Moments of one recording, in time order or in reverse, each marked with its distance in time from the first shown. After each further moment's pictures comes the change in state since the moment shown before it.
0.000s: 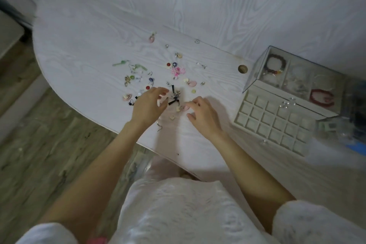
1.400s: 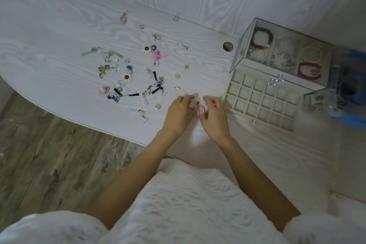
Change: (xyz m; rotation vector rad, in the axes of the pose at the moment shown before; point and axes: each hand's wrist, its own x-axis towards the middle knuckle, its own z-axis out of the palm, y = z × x) left_hand -0.023 0.069 0.103 -0.190 -0.244 0.011; right_hand -0.058 0.037 0.004 0.193 0.123 0.392
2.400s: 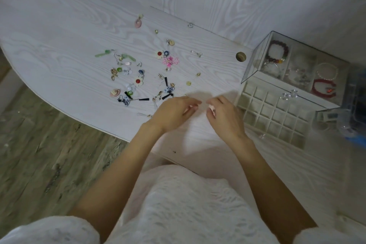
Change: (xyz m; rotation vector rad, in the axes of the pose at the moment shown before) left_hand 0.012 -0.010 -0.072 0.106 -0.139 0.281; right_hand 0.023 -0.045 -0.041 -0.319 -0.076 -0.167
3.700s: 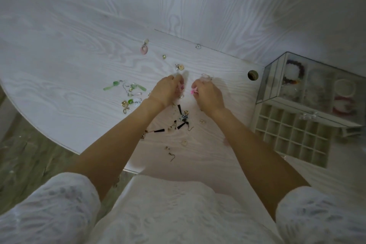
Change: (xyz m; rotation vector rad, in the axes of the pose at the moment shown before) left_hand 0.109 -0.111 -0.068 0.192 -0.058 -0.146; right_hand 0.163 -0.041 0.050 0.016 0.017 -0.004
